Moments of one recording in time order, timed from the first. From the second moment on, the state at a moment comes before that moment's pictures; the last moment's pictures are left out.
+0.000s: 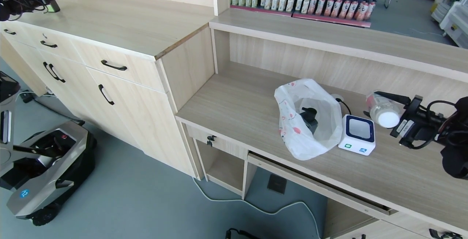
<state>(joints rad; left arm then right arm) 0.00 0.00 0.00 -0.05 0.04 0.00 -0.34 2.08 -0.85 -1.45 1.05 -1.30</state>
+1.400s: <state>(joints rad) 0.00 0.00 0.00 -0.05 0.04 0.00 -0.36 2.30 -0.91 -1.55 1.06 -1.33</state>
